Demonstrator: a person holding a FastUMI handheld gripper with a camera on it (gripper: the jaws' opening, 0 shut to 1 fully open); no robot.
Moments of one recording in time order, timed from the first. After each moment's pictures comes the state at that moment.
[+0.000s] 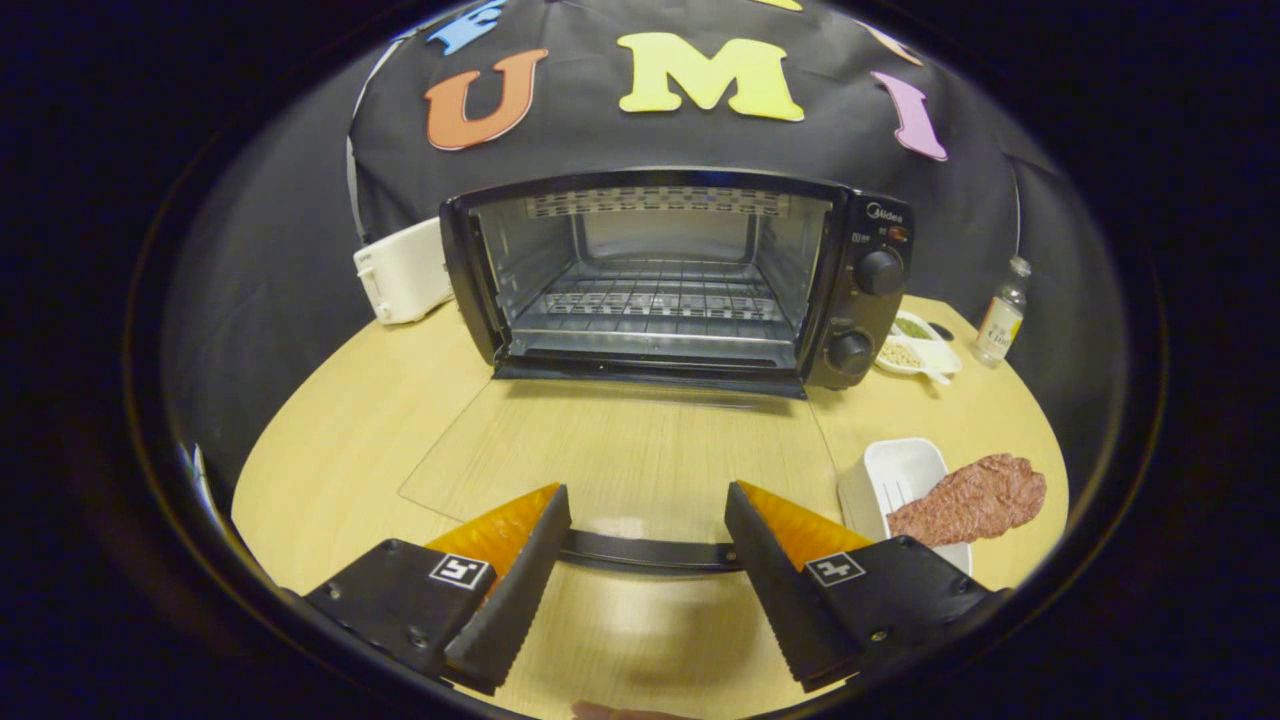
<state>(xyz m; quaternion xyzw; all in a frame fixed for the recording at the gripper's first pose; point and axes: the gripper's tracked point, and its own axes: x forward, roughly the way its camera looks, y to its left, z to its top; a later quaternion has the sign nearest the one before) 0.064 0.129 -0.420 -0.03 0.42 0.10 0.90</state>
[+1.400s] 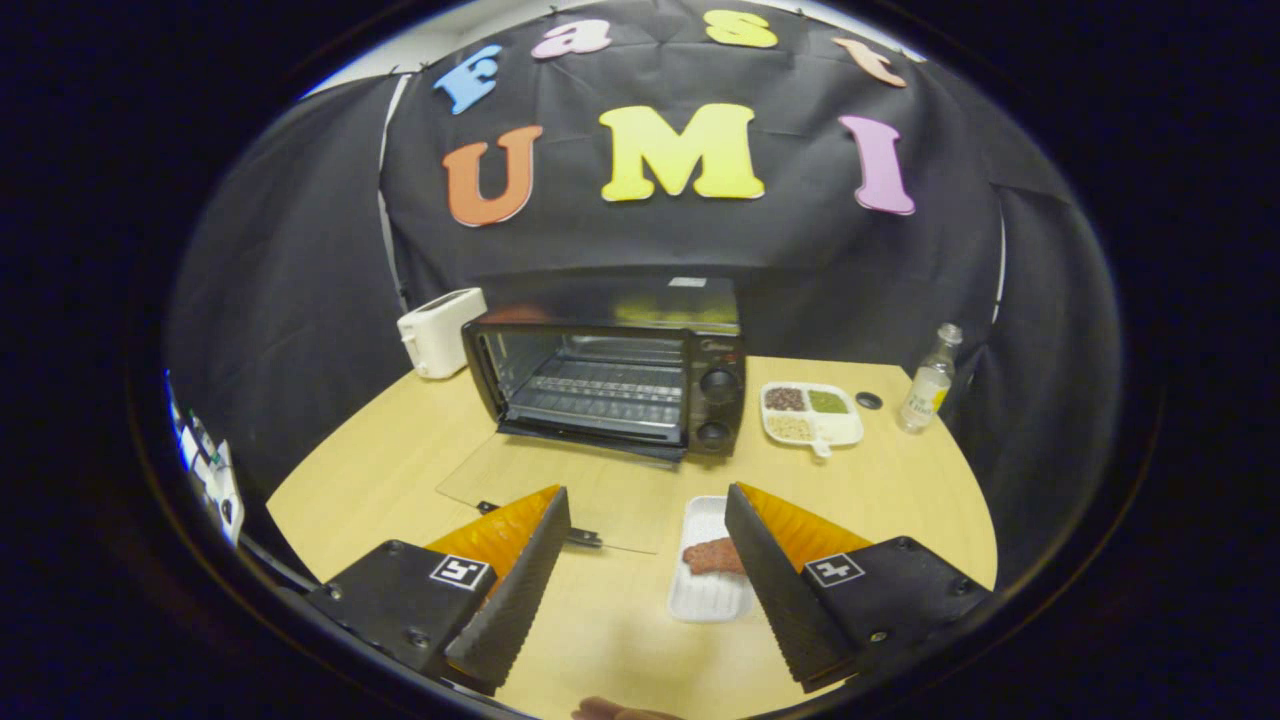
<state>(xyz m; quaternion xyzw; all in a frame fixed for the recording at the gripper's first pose) 0.047 -0.004 -0.264 -0.02 0.36 0.14 0.92</state>
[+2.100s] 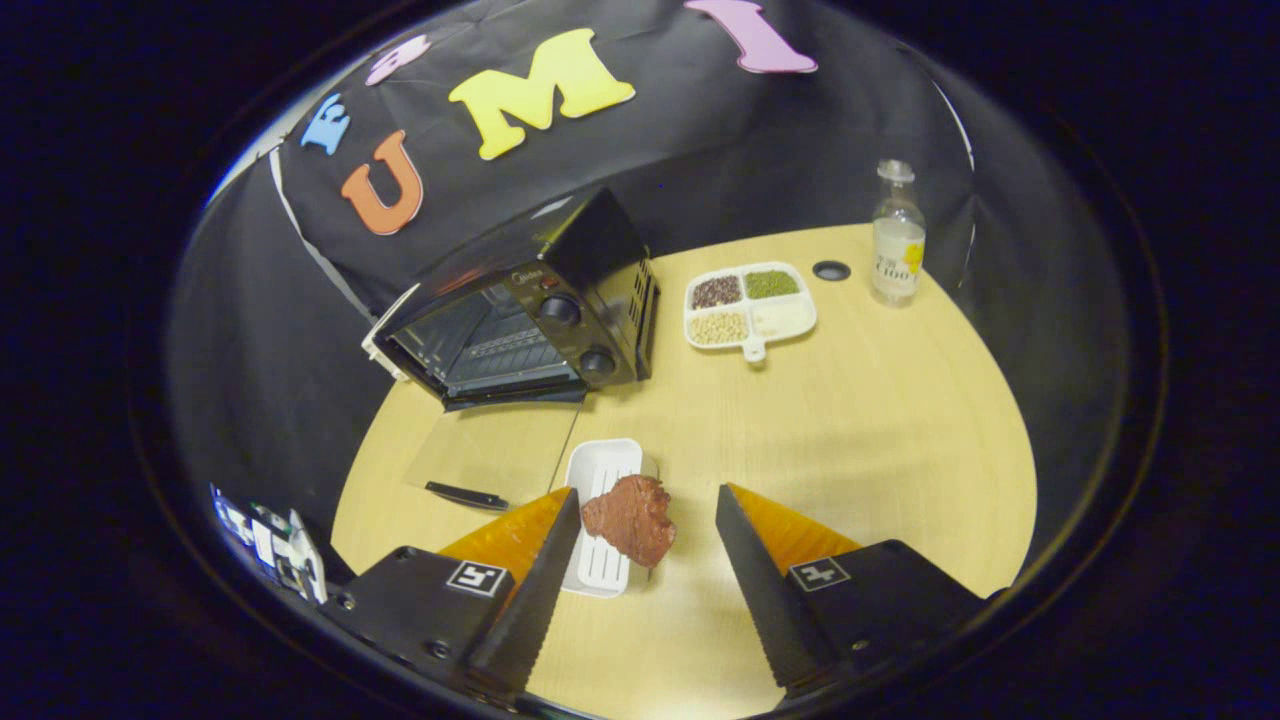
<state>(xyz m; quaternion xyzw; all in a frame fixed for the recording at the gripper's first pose) 0.067 -0.106 -0.337 0.13 0.51 0.15 0.83</state>
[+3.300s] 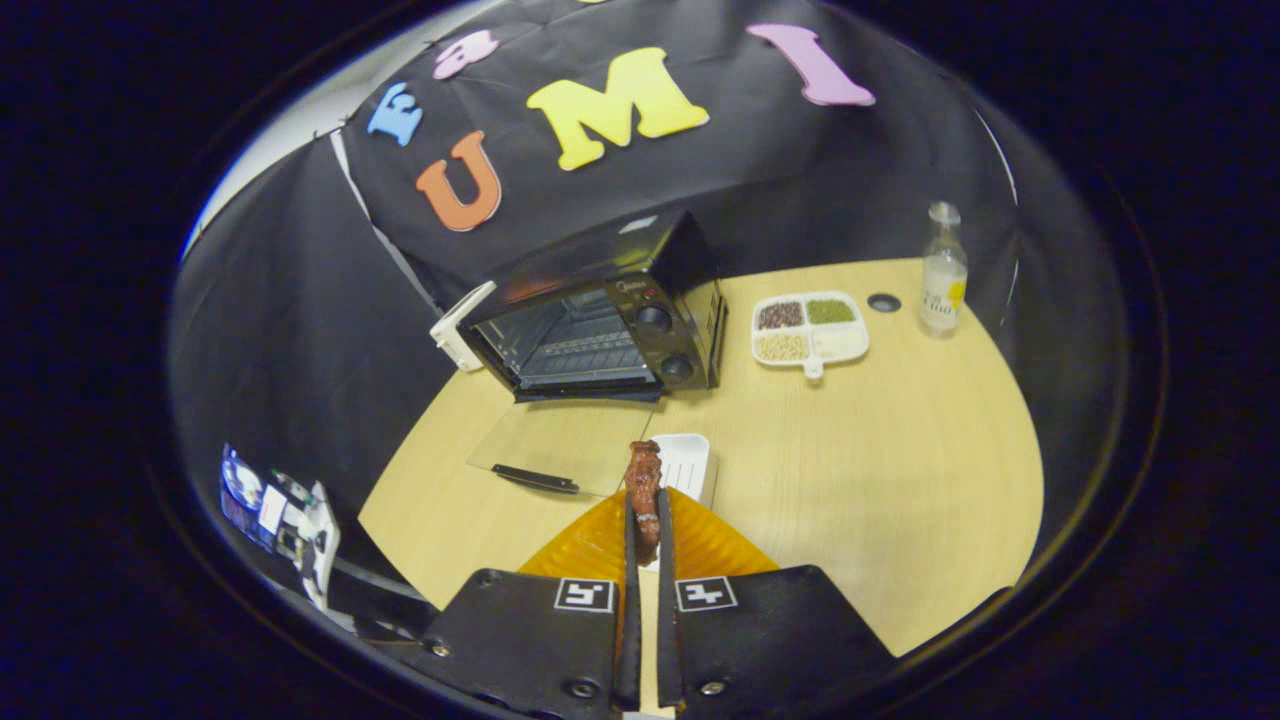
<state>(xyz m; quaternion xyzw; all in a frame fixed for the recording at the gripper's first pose) 0.033 -0.073 -0.274 0.07 0.44 0.21 0.87</state>
